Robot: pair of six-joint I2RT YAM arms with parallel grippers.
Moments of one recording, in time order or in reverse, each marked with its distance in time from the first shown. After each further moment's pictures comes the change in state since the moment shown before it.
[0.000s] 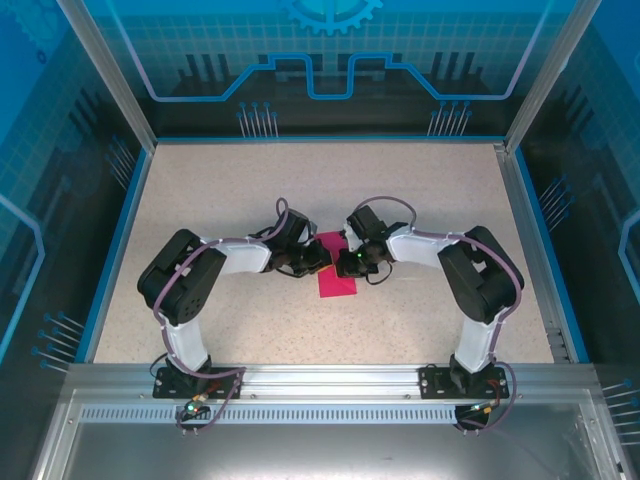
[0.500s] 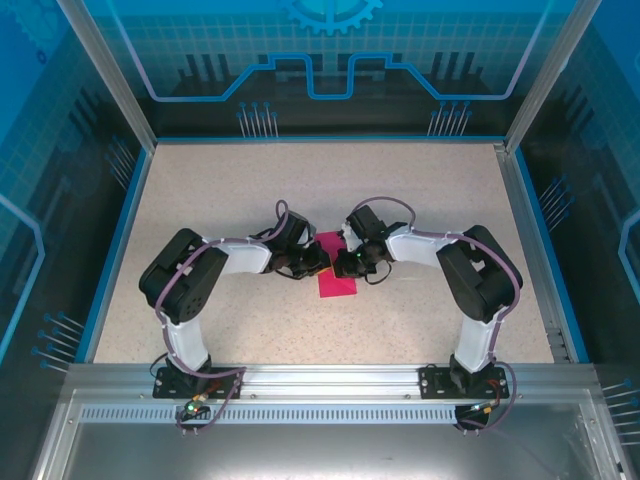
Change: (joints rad) left arm 0.000 0.015 -0.006 -0.002 -0.001 -0.004; right arm 0.000 0.005 0.002 0.018 -0.056 -0.016
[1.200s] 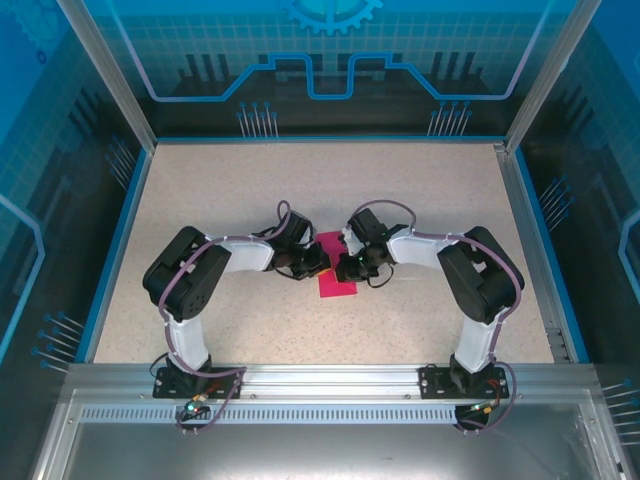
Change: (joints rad) left arm 0.000 0.024 0.034 -0.063 -0.014 0.000; right arm 0.001 -0.011 -0.026 -0.019 -0.005 -0.035
